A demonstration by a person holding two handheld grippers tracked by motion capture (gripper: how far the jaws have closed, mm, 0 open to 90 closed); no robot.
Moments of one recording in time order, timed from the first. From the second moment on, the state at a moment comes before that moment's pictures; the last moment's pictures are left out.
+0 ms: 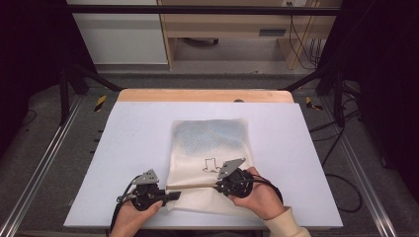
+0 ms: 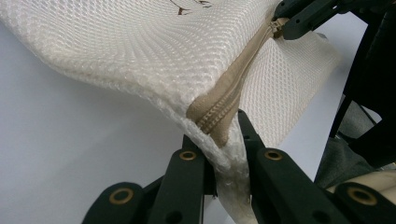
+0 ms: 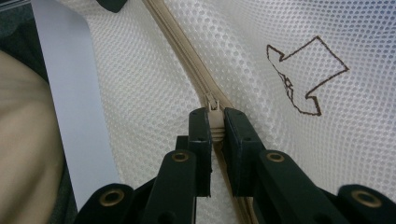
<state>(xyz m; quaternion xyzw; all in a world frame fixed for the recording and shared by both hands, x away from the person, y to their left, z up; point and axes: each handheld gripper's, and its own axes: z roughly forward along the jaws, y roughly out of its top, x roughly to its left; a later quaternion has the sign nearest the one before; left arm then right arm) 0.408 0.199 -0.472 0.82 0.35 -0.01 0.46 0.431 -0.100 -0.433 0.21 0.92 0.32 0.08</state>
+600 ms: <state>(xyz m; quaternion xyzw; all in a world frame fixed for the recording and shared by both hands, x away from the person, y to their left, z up) 0.408 0.200 -0.472 0.82 0.35 -0.01 0.46 0.429 -0.125 -0.434 0.23 0.92 0.32 0.08</state>
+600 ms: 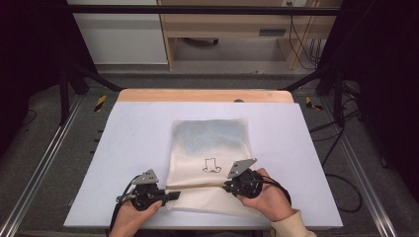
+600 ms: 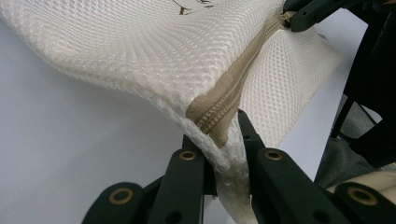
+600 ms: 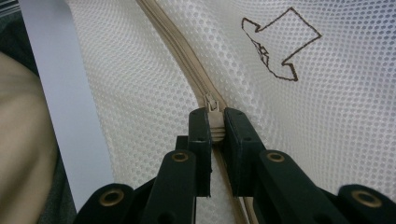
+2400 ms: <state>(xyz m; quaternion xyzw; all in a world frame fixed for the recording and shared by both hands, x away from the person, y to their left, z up) 0.407 0.197 -0.473 0.81 0.35 -0.01 0.46 0.417 -0.180 -0.438 0.29 0.89 0.34 0.11</state>
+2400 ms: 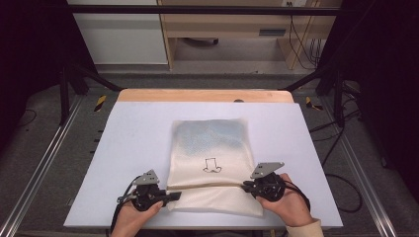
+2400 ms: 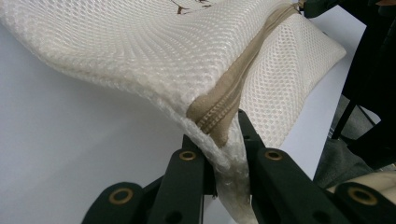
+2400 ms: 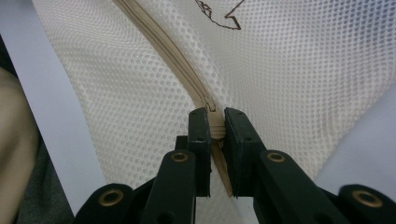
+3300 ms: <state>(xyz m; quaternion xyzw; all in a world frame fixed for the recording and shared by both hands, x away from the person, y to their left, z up) 0.406 0.195 -0.474 0.81 0.35 -0.01 0.46 0.414 -0.192 -0.443 0.31 0.88 0.33 0.12</state>
